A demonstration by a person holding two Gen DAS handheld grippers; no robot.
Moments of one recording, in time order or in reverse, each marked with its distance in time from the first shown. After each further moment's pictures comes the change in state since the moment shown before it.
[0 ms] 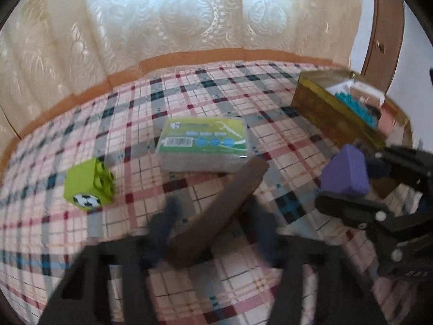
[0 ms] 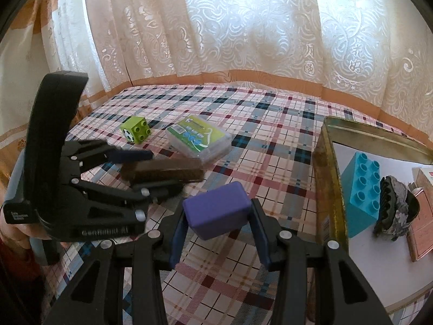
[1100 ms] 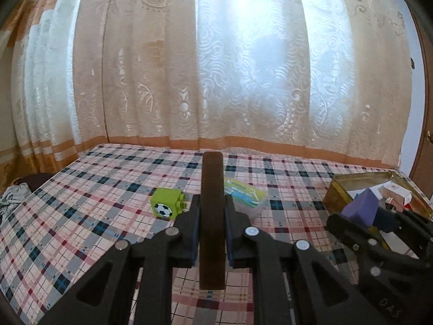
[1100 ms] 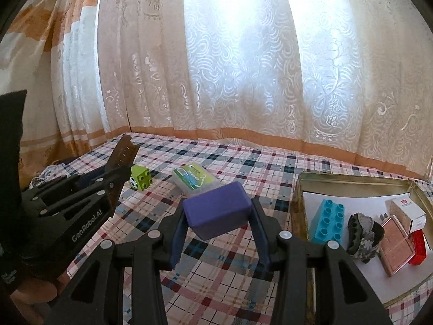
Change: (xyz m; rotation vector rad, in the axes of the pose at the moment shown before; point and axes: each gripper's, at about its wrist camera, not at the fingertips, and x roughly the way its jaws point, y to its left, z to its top) left arm -0.082 -0.016 -0.025 -0.330 -0.449 0.378; right arm -0.048 0.010 0.003 -0.030 -0.295 -0.074
